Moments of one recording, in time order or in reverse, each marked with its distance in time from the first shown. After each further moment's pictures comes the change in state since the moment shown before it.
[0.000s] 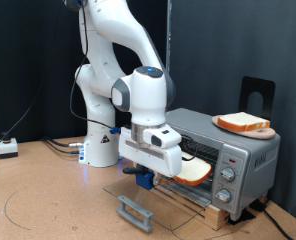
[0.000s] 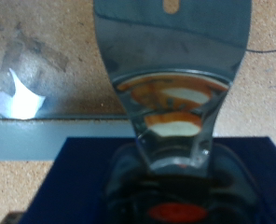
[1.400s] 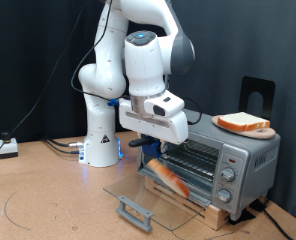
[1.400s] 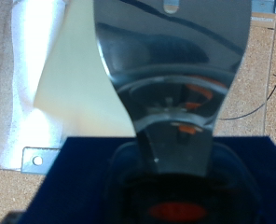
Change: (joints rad) arm -0.185 -0.406 0.148 0.153 0.697 -0.457 -0.569
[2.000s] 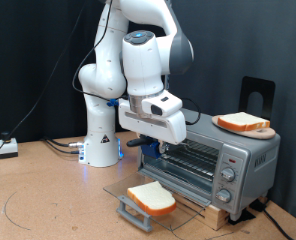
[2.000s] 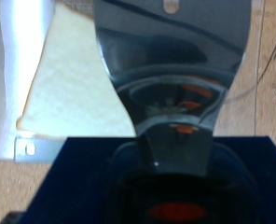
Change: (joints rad) arm -0.010 -0.002 -0.004 -0.015 0.008 0.055 0.011
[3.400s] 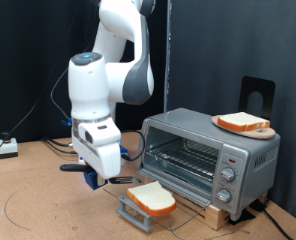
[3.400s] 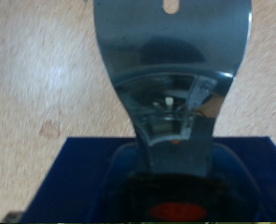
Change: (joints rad) arm -0.936 -0.051 0.678 0.074 -0.064 0.143 -0.014
